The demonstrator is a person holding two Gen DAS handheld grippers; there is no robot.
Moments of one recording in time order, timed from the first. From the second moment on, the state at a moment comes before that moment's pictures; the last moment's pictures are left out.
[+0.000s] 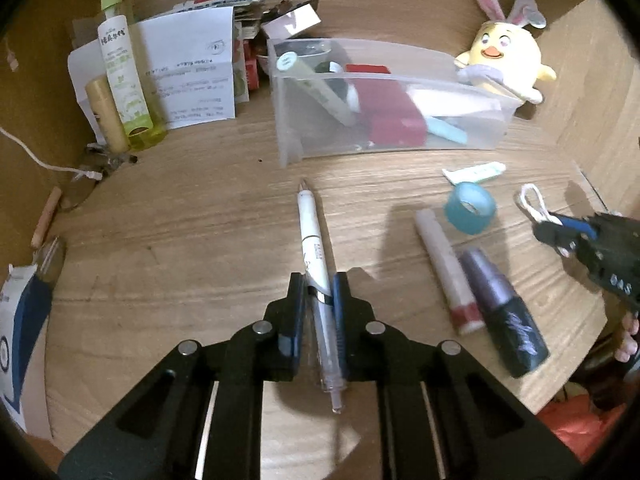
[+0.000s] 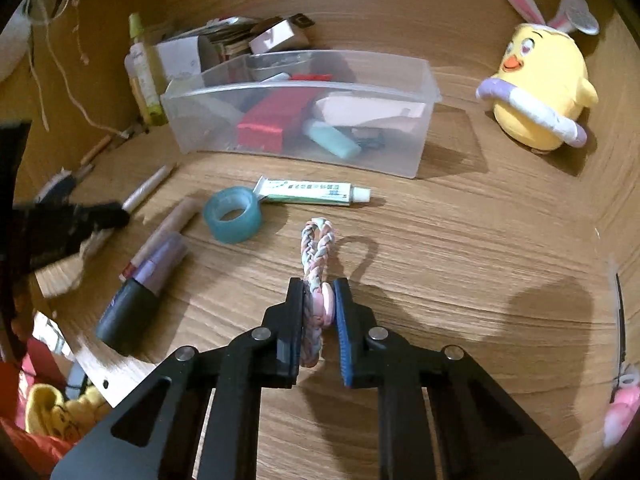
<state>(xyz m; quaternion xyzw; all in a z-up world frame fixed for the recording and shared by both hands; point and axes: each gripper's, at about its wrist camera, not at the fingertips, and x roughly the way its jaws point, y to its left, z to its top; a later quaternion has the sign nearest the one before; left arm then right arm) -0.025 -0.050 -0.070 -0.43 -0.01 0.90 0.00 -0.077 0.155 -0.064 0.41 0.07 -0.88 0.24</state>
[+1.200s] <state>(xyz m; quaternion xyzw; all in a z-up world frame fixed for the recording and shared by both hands) -0.057 -0.020 -0.067 -0.45 -0.01 0.89 0.05 -0.112 0.151 -0.005 0.33 0.03 -0.91 0.25</state>
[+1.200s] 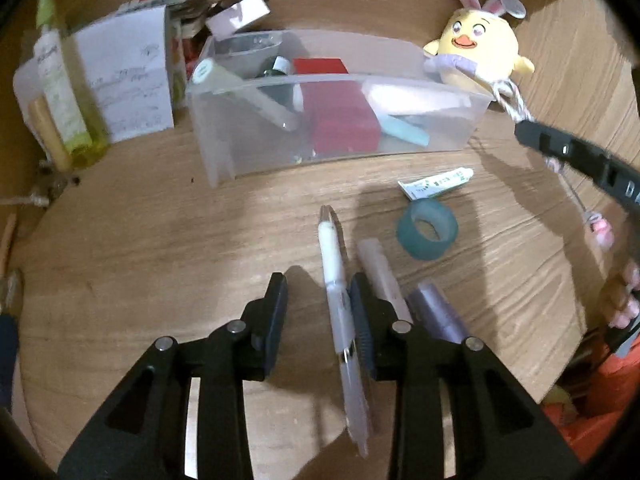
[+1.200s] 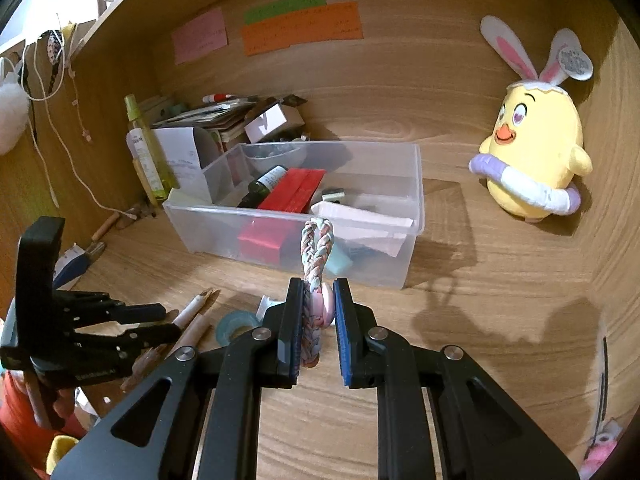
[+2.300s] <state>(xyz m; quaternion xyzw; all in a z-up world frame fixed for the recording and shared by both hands) -0.090 -0.037 0.089 -0.26 -0.03 0.97 0.04 -0.200 0.097 0.045 0.30 0.09 -0.92 0.24</state>
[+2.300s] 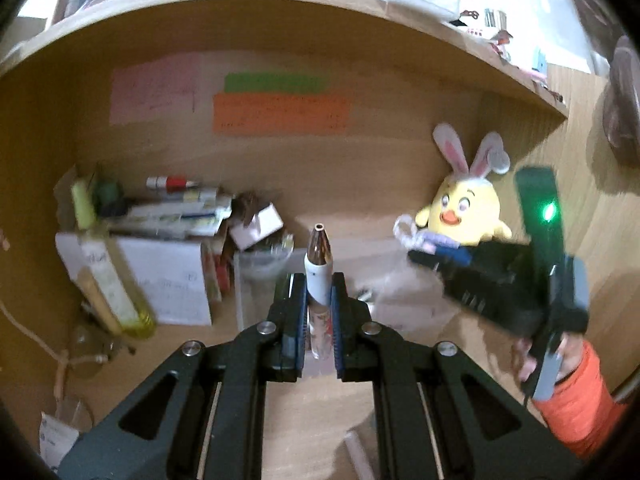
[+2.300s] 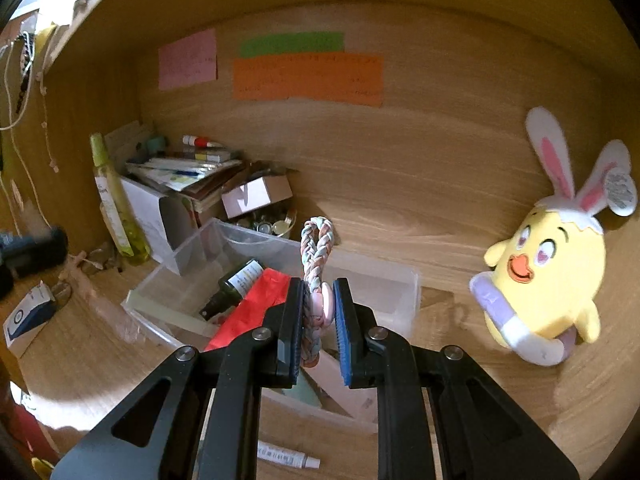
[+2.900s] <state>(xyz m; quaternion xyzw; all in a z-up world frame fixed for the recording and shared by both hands) -0.199 -0.041 0.034 -0.38 -0.11 0.92 0.07 -0.236 0.078 -0.019 0.37 0.13 -0.89 0.25</state>
